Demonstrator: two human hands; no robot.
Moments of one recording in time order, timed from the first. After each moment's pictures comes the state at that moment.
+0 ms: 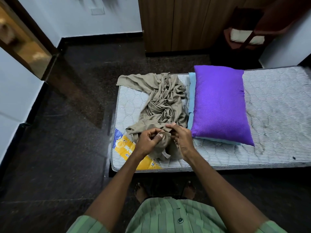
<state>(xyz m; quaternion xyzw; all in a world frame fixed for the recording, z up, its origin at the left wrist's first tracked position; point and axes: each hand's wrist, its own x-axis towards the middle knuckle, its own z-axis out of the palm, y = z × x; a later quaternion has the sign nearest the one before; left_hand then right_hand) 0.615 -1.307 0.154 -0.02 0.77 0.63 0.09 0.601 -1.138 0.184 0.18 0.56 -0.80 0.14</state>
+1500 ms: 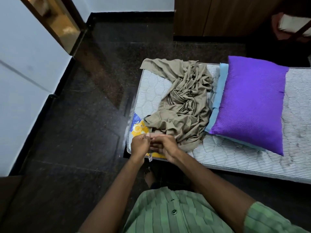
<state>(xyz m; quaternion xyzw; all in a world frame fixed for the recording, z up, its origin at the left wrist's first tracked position) 0.671 -1.373 0.128 -0.38 0.73 0.57 0.03 0.633 -1.253 0.143 0.16 0.54 -0.72 0.40</state>
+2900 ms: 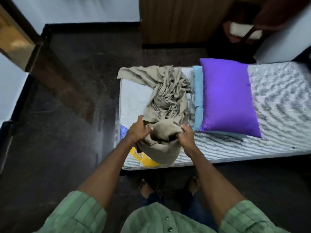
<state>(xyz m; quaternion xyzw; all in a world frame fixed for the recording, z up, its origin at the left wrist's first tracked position) 0.570 -1.472 0.117 -0.12 0.89 0.37 0.26 0.589 -1.238 0.082 0.15 0.77 -0.60 0.13</state>
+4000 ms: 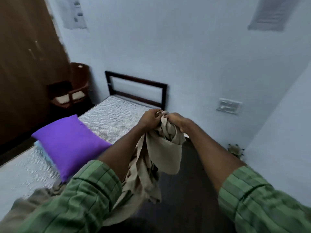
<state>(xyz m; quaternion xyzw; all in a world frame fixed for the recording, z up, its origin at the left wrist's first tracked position) 0.896 -0.792 0.360 0.53 0.75 0.37 0.14 1.037 -0.712 0.397 0.43 0.70 -0.56 -0.07</state>
